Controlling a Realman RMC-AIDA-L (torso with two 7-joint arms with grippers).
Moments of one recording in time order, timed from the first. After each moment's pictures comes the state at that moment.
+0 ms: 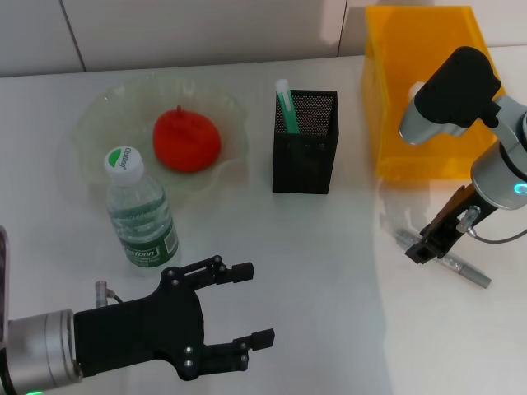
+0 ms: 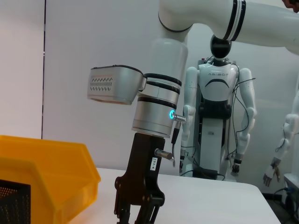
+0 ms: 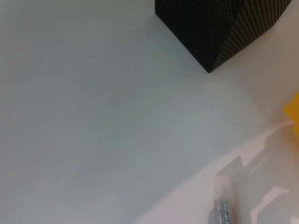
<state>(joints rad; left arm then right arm) -0.38 -2.07 1.35 0.39 1.37 1.61 -0.80 0.57 2.08 -1.36 -1.24 -2.73 -1.53 2.48</state>
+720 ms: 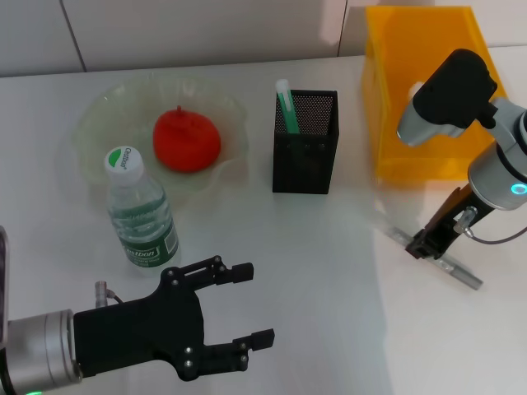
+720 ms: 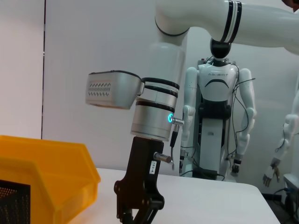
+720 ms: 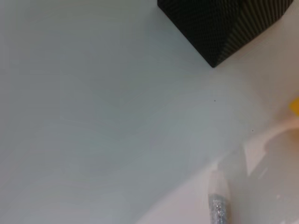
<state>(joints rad) -0.38 -2.07 1.35 0.39 1.37 1.61 -0.81 0.59 2.08 -1.35 -1.20 -2.72 -1.52 2.45</state>
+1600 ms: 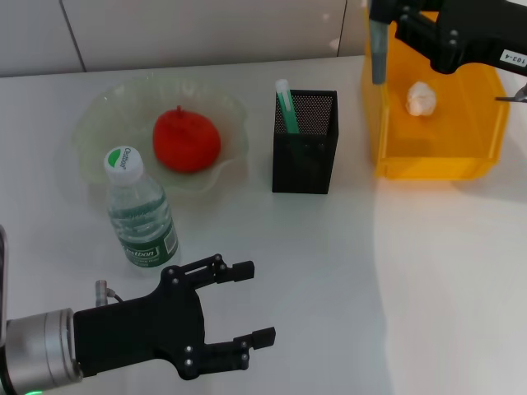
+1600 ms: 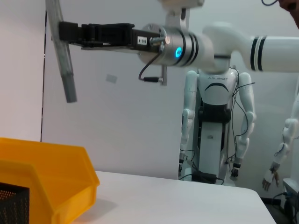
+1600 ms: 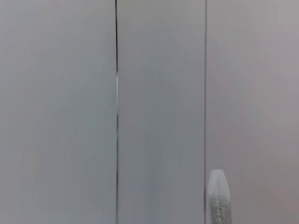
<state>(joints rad) -0.38 -2.07 1.34 0.39 1.37 1.62 -0.81 0.33 2.08 -0.95 -1.16 -1.45 -1.42 1.49</state>
